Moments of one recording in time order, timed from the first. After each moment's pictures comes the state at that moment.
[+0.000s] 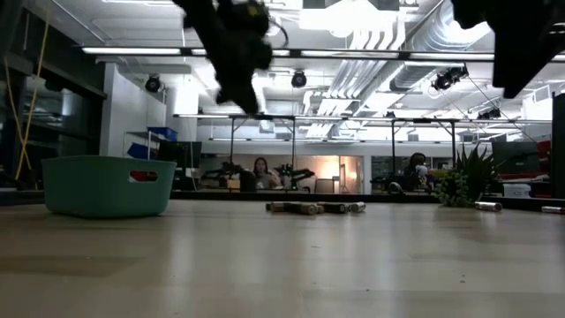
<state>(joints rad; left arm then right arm) 0.39 1.71 1.47 -0.89 0.22 -0.01 0.44 1.22 1.06 -1.26 0.30 1.24</state>
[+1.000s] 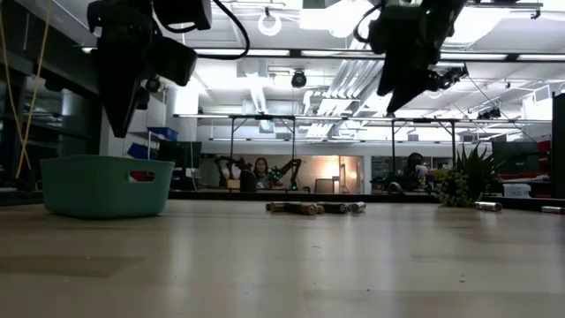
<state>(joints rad) 0.00 1.43 1.03 -1.03 0.19 -0.46 -0.14 1.29 1.06 -0.80 0.02 0.48</state>
